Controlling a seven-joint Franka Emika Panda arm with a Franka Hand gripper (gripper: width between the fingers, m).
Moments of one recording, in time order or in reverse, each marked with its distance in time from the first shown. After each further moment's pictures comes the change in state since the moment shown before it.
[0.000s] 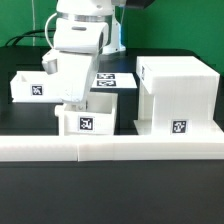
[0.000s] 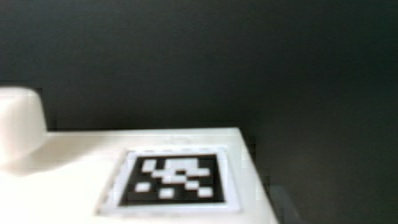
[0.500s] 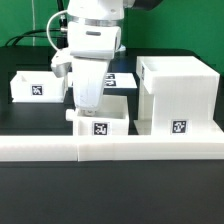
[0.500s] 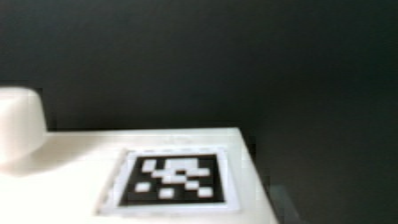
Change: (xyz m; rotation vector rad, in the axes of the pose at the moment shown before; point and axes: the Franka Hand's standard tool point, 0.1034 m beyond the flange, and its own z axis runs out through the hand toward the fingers) arm 0.020 0.008 0.000 0.033 -0.015 -0.053
